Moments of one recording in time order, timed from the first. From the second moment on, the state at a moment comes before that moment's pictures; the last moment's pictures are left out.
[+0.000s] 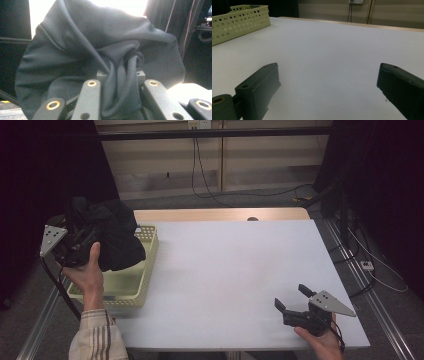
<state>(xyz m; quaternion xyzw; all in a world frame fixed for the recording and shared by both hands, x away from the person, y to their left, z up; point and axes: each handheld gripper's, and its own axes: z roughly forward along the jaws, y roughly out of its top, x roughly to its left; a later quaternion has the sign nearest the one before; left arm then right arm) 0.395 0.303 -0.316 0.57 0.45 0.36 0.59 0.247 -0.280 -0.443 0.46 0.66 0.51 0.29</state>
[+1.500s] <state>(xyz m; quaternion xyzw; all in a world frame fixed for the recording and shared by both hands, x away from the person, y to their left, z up) 0.369 0.268 -0.271 0.59 0.37 0.36 0.62 0.247 -0.279 -0.443 0.46 0.67 0.51 0.29</state>
